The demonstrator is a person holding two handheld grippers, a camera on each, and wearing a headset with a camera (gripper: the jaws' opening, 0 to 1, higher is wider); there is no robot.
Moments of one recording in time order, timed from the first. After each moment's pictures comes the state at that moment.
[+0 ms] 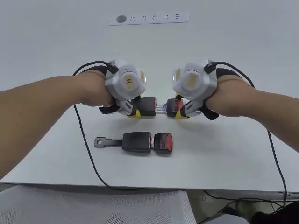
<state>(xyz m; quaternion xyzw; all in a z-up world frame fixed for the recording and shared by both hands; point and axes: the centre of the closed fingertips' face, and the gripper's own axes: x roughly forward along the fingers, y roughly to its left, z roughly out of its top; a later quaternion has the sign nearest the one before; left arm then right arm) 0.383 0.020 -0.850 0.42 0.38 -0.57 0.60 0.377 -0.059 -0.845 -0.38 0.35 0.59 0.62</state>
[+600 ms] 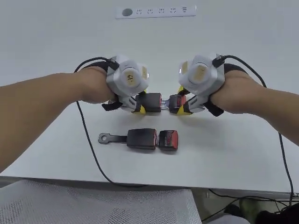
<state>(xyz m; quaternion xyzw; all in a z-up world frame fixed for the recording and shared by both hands) 0.382 0.020 -0.849 0.41 0.37 -0.58 0.60 0.376 -0.052 -0.843 -0.36 0.34 0.61 0.62</state>
